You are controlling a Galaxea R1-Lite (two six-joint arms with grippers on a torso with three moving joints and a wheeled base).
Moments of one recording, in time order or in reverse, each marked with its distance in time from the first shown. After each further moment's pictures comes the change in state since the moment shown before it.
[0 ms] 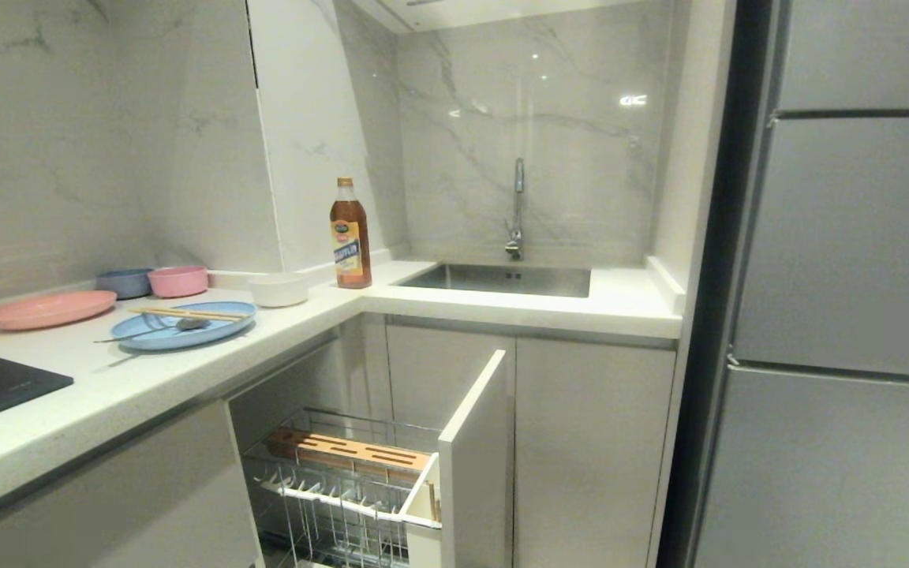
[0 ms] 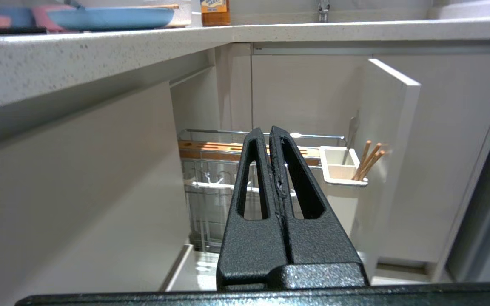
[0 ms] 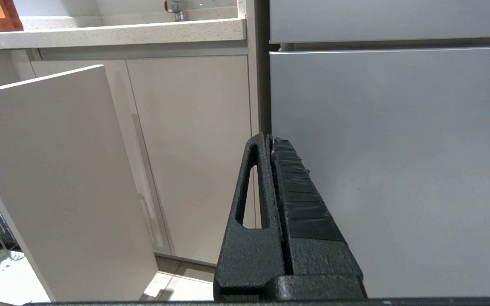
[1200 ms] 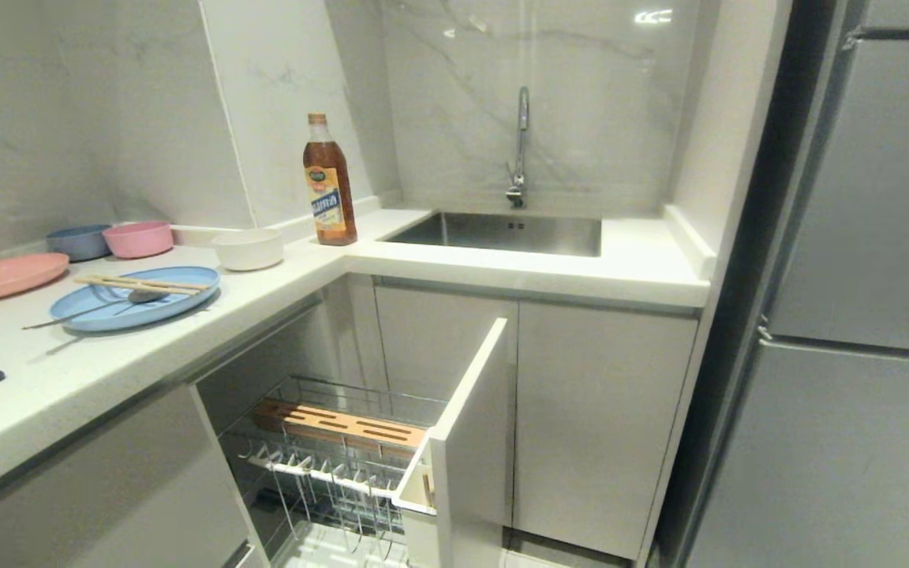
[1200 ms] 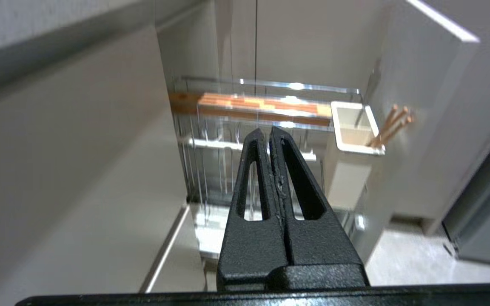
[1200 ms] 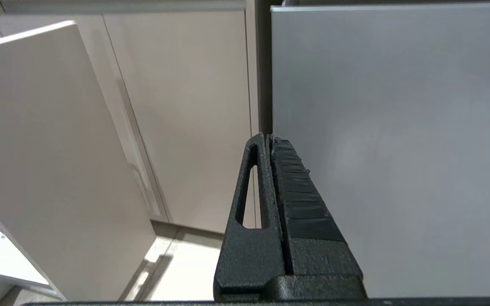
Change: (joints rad) left arm 0.000 0.071 0.000 0.000 0.004 0.002; right arm 0.000 0.000 0.000 0.000 0.000 0.000
